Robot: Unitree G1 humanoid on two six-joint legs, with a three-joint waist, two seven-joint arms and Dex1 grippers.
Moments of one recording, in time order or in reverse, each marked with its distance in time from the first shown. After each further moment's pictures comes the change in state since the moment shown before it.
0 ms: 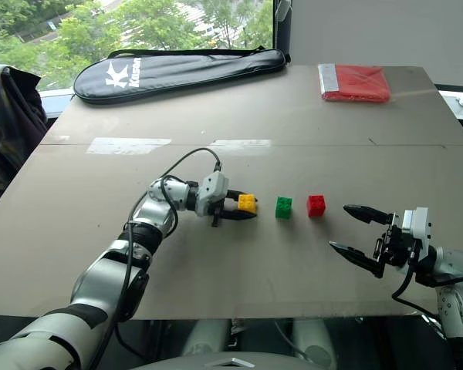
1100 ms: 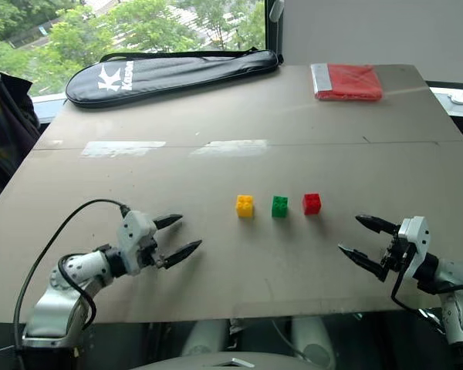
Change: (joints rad) left arm 0.984 0.211 0.360 -1.224 -0.126 0.604 0.602; right arm 0.009 0.000 -0.003 0.200 -0.122 -0.067 -0.066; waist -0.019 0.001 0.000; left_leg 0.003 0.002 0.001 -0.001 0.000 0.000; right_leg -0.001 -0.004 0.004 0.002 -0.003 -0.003
